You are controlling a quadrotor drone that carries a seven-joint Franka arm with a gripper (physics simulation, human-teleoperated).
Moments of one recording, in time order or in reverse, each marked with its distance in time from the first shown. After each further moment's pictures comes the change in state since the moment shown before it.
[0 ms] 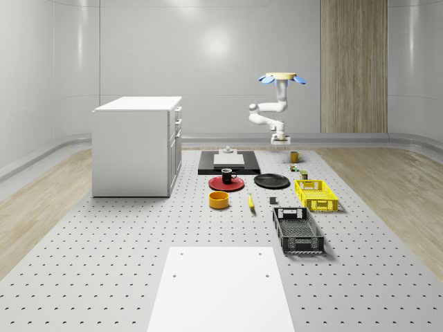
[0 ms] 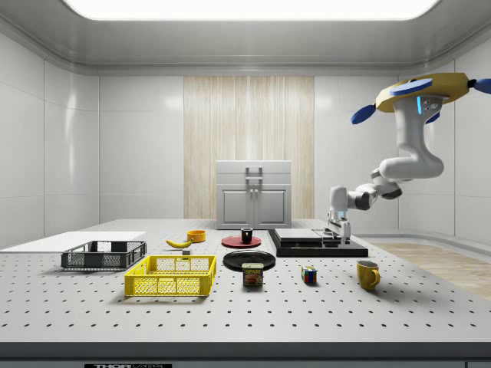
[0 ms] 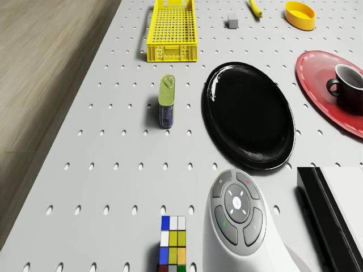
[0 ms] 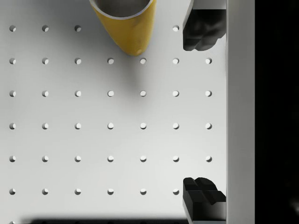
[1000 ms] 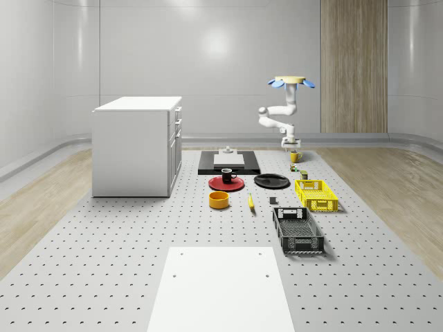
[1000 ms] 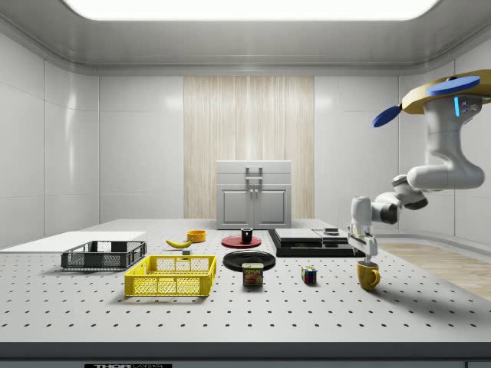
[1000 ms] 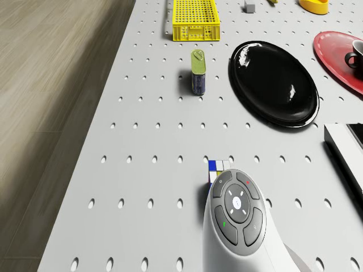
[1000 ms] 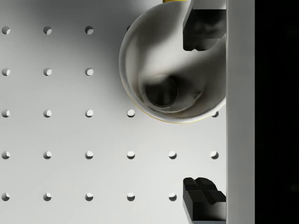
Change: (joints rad) arm 0.000 0.001 0.000 0.000 0.000 -0.001 0.000
